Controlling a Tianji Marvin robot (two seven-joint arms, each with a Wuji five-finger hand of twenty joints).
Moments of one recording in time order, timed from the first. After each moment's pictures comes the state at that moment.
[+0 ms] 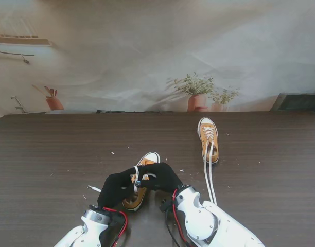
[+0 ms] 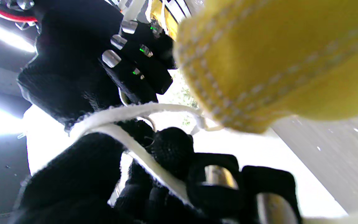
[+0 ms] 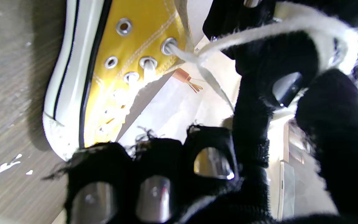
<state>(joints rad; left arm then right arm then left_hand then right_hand) 1.74 -1.22 -1.12 -1.39 0.56 -0.58 0.58 -1.47 -1.25 0.78 -1.36 -0.30 -0.34 -0.34 0.80 -0.43 0.56 -0.04 0.81 0.06 0.07 0.08 1.21 0.06 1.18 0.71 1.25 0.10 1.67 0.54 1.06 0.24 1.86 0.62 0.30 -0.76 1.14 -0.34 1.01 -0.24 0.93 -0.03 1.39 -0.06 1.40 0.91 1.30 0.04 1.71 0.86 1.16 0.35 1.81 0.84</state>
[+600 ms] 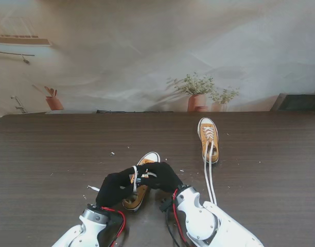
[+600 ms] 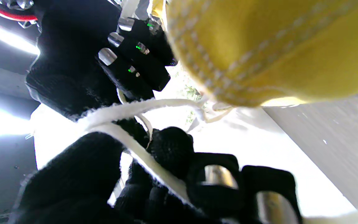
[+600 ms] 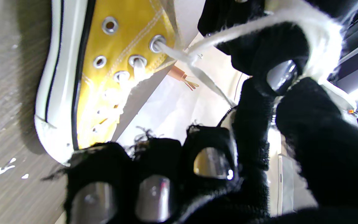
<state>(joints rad) 1.73 -1.22 -1.13 -1.38 0.59 -0.61 0.60 -1.48 -1.25 0.79 -1.37 -0.27 -0.36 -0.34 0.80 -0.43 0.55 -0.04 0.81 0.06 0.08 0.08 1.21 0.06 1.18 0.71 1.25 0.10 1.67 0.54 1.06 0.24 1.86 0.60 0.38 -0.68 1.13 -0.34 0.93 -0.26 0.94 -0.03 1.39 -0.05 1.40 0.91 1.30 0.05 1.71 0.86 1.16 0.35 1.81 0.84</state>
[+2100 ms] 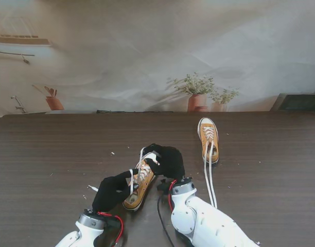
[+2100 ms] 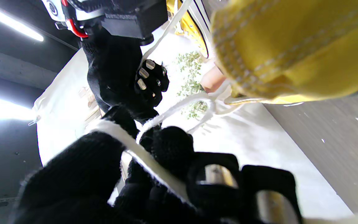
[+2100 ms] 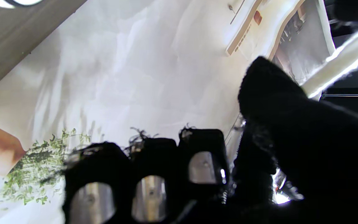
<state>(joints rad) 1.80 -1.22 -1.17 -1.43 0.56 -0.65 0.58 -1.30 -1.40 0.67 -1.02 -0.65 -0.39 -1.08 0.80 -0.43 0.56 -0.04 0.83 0.06 0.11 0.08 1.21 0.06 1.18 0.71 1.25 0.10 1.67 0.54 1.06 0.24 1.86 0.59 0.56 -0.94 1.29 -0.28 0.91 -0.38 0.86 0.08 1.40 0.01 1.44 0.87 1.30 0.10 1.71 0.87 1.16 0.39 1.81 0.84</state>
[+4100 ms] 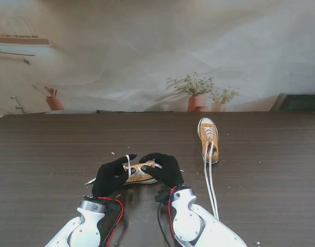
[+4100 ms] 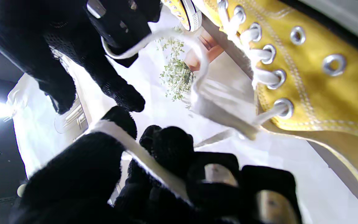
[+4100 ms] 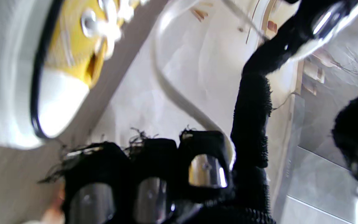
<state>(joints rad) 1.70 -1.23 -1.15 -1.39 0.53 -0.53 0.62 -1.45 -1.37 0.77 -1.21 -0.33 -0.38 -0.72 0.80 -0.43 0.56 -0.04 0.83 0.06 0.11 0.08 1.21 0.06 1.18 0.71 1.25 0.10 1.66 0.54 1.06 0.24 1.86 0.59 0.07 -0.77 1.21 -0.25 0.99 -0.23 0.67 0.16 1.40 0.01 1.47 0.85 1.30 0.10 1.71 0.89 1.16 0.39 1.81 0.84</state>
